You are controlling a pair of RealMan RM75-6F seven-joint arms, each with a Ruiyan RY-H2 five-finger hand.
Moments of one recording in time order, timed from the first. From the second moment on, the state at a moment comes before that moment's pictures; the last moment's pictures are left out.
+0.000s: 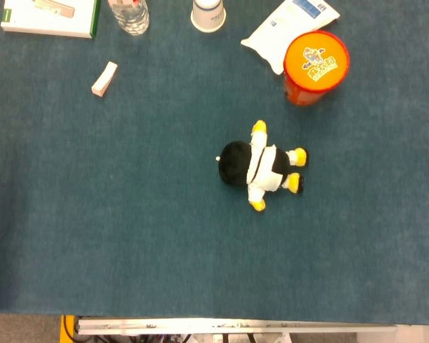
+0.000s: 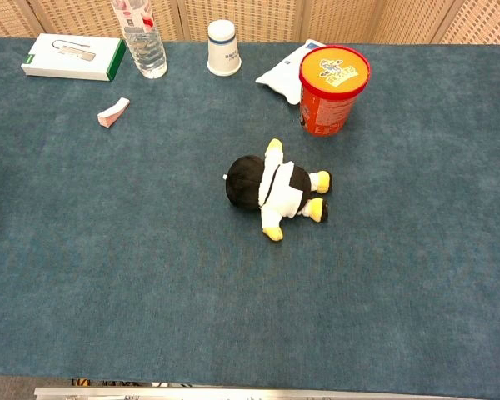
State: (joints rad) left arm -0.08 -1.10 -0.05 -1.71 1.45 1.49 0.15; right arm 0.11 -1.08 0.05 -1.63 -1.58 1.47 0.06
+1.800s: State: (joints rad) left arm -0.04 -1.08 -0.04 -1.73 1.41 1.50 0.15; right arm 0.80 -1.47 0.16 -1.69 -1.38 0.71 -0.21
